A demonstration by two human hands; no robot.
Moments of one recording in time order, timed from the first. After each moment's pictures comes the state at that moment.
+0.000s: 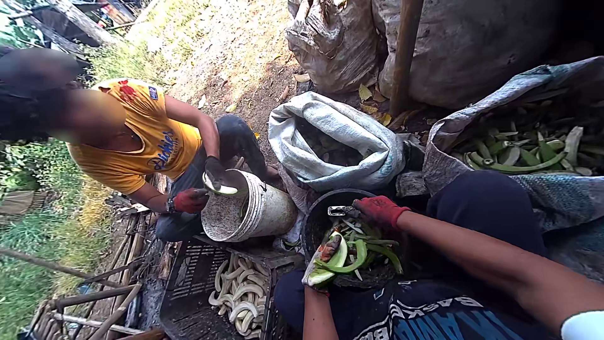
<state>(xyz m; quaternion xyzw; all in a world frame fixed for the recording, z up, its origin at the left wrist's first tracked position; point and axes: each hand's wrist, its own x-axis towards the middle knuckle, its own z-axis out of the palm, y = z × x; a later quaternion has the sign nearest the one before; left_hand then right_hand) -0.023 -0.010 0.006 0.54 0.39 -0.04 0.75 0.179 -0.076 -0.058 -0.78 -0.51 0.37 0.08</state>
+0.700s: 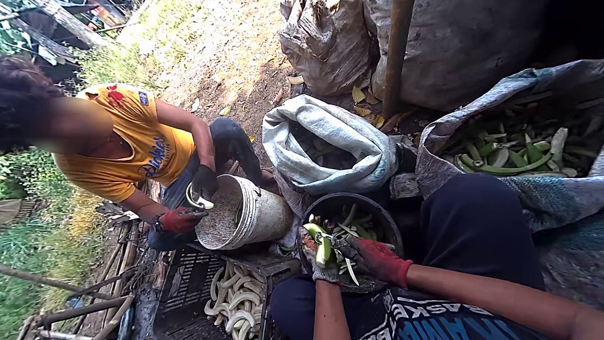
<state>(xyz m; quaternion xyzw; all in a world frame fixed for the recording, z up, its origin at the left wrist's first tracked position) -0.001 0.010 -0.081 0.32 0.36 0.37 0.79 0.089 -0.120 -0.033 -0.76 -0.42 0.46 0.22</state>
